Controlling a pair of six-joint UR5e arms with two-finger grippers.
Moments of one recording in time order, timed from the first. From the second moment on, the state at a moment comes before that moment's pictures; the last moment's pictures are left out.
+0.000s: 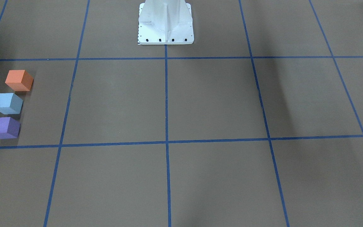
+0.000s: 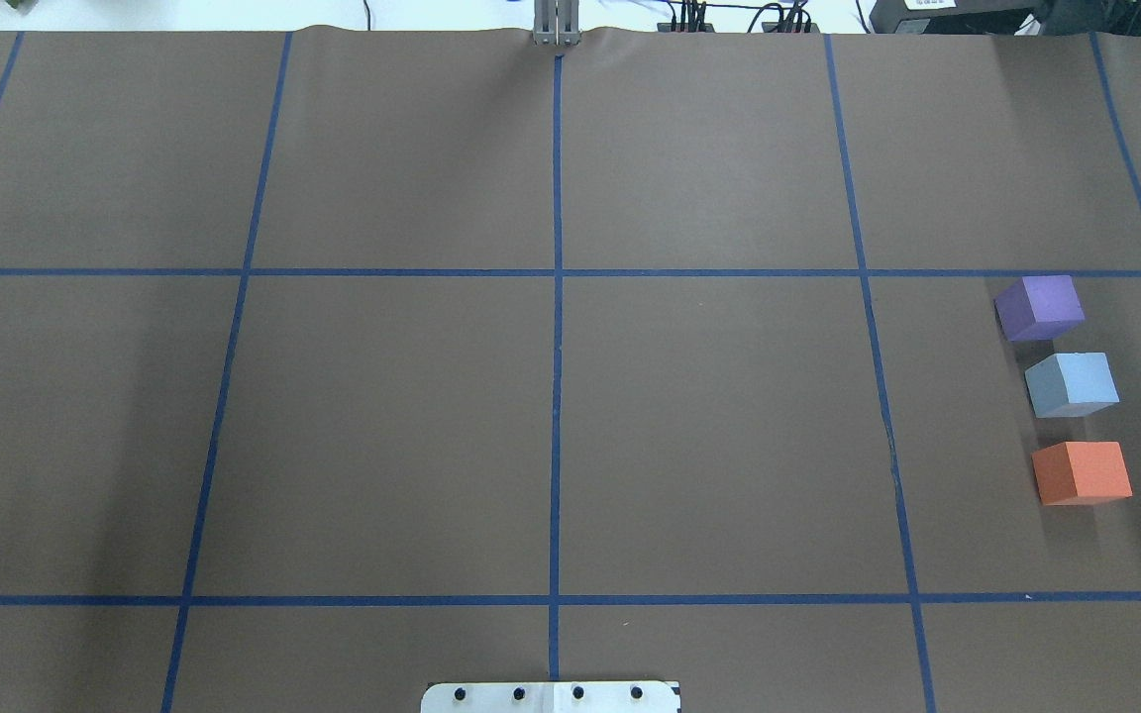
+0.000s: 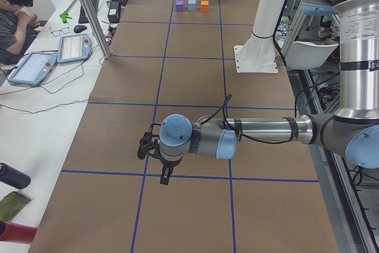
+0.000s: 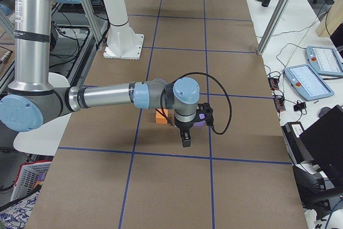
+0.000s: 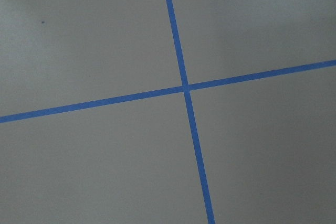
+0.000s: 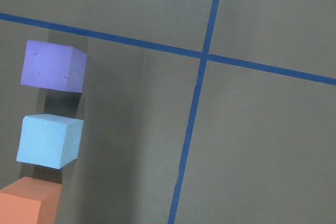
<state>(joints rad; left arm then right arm) -1.65 -1.43 -1.69 -1.75 -2.42 0.11 1.58 -1.69 1.84 -1.70 2.34 -0.17</state>
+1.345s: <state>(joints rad) -1.64 -1.40 -1.85 -1.52 -2.31 0.11 1.58 -1.69 1.84 -1.70 2.34 -0.17</state>
